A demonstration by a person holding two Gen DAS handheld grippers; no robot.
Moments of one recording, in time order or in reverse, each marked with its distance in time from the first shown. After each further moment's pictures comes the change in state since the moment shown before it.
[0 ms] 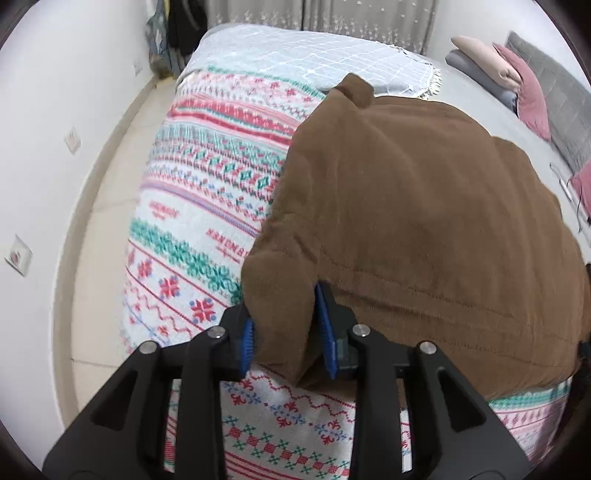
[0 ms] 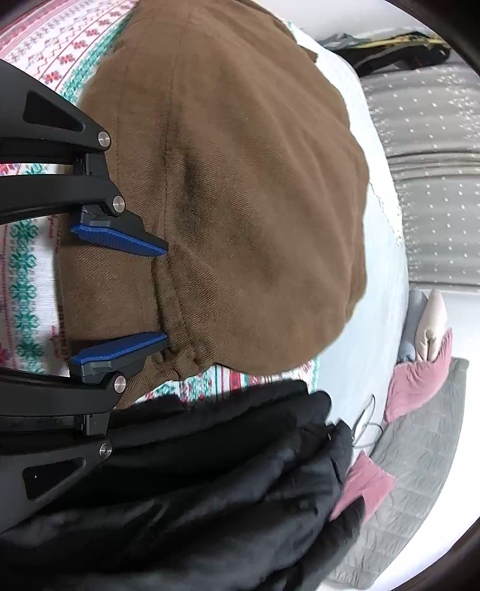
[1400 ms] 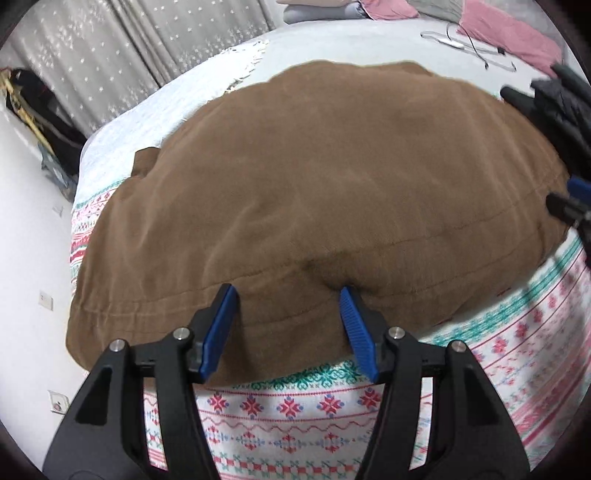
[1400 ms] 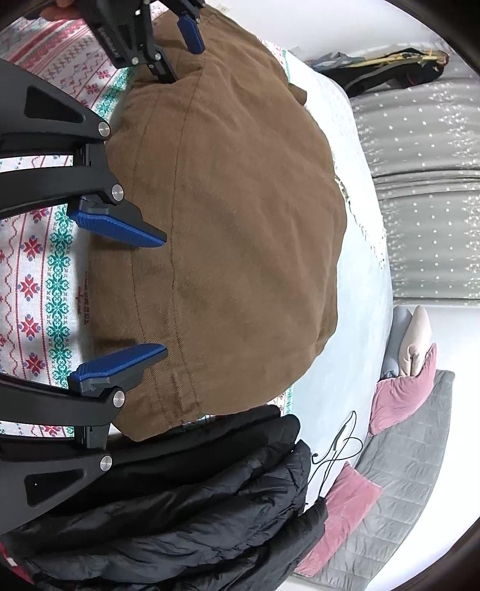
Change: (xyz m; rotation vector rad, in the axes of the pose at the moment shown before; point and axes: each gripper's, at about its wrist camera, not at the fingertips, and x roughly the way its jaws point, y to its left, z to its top) left arm -0.055 -0.208 -0.051 0.591 -0.065 -0.069; right arm -0.041 0.036 0.003 -0.013 -0.035 0.091
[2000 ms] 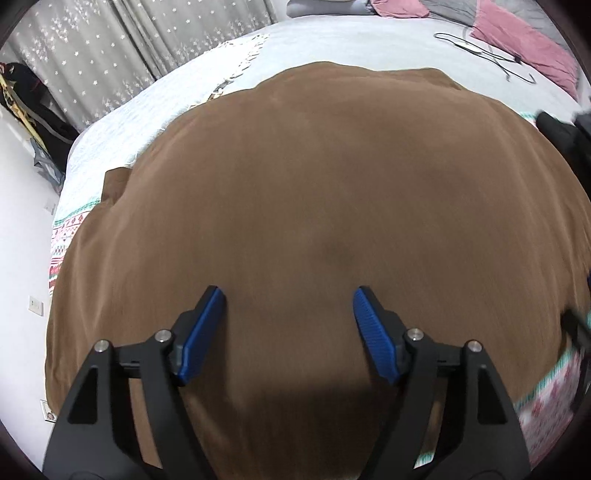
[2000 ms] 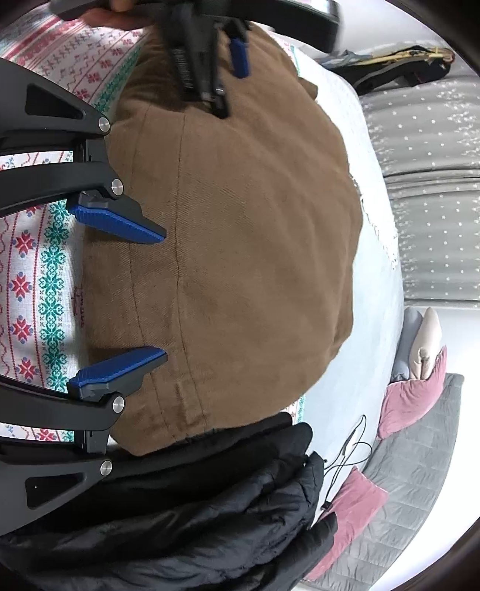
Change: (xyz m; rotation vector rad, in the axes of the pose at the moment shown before) left arm 0.068 -0.021 0.065 -0.032 0.043 0.002; right arm 0.024 0.002 0.000 -0.013 0.051 0.000
